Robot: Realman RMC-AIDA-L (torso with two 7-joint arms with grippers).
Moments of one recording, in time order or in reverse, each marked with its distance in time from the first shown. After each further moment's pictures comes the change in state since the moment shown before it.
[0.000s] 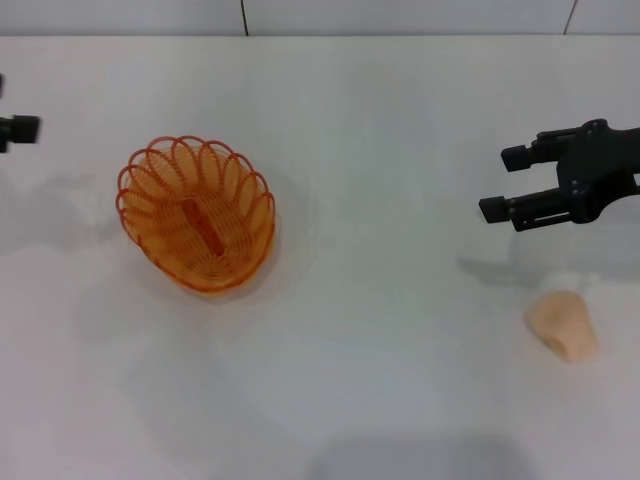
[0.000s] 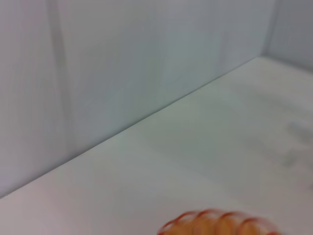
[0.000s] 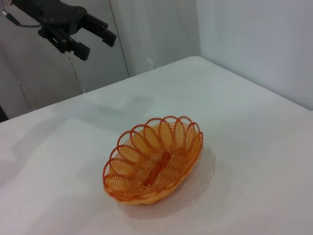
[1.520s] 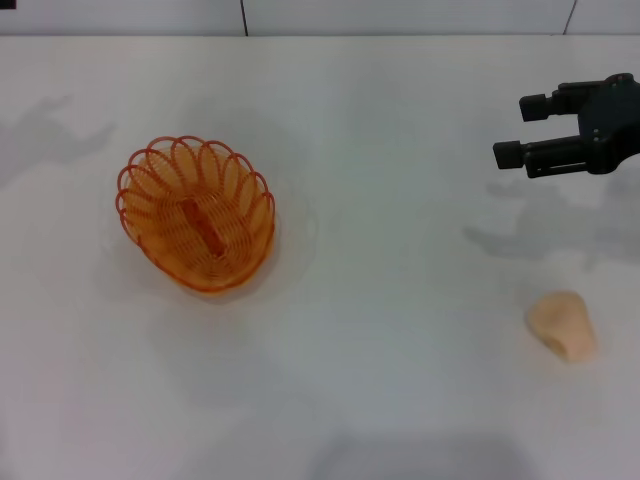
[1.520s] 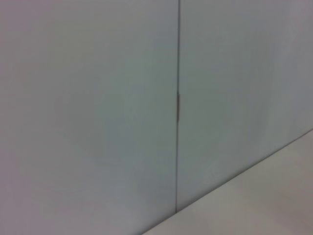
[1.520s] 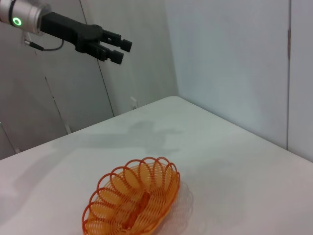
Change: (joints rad) left arm -0.140 0.059 -0.047 -0.197 0.044 -0.331 0.020; right arm 0.006 -0.005 0.081 -0.002 0.062 0.009 0.010
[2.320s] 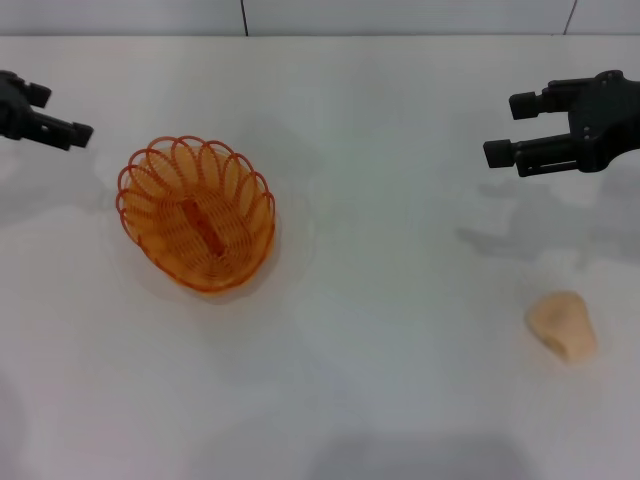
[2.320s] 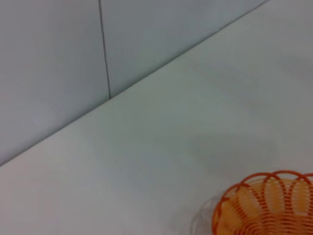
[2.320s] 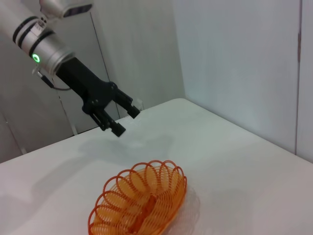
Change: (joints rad) left arm -0.054 -0.050 0.189 -0.069 0.232 0.020 -0.060; right arm 0.012 0.004 -0.008 0.001 0.003 -0.002 0.000
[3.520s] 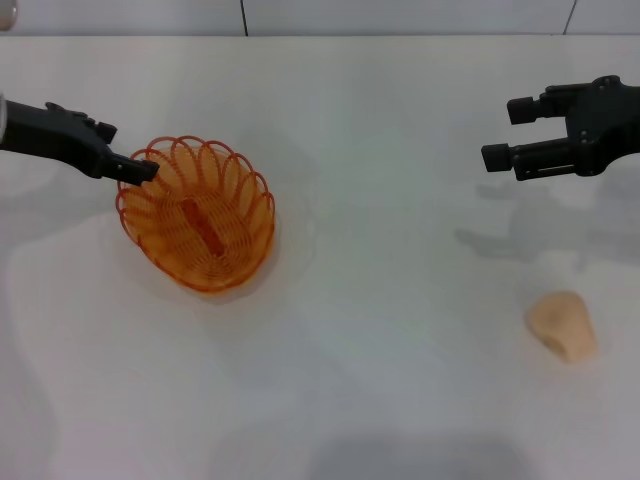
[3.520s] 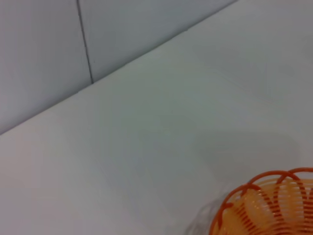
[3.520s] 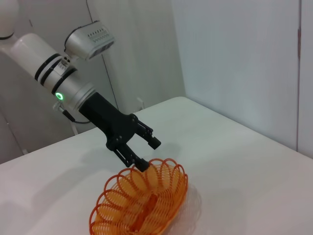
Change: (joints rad) left arm -0.024 -0.095 0.043 -0.187 0.010 -0.266 0.074; right arm -0.001 0.000 -0.006 0.015 0.003 0.006 0.000
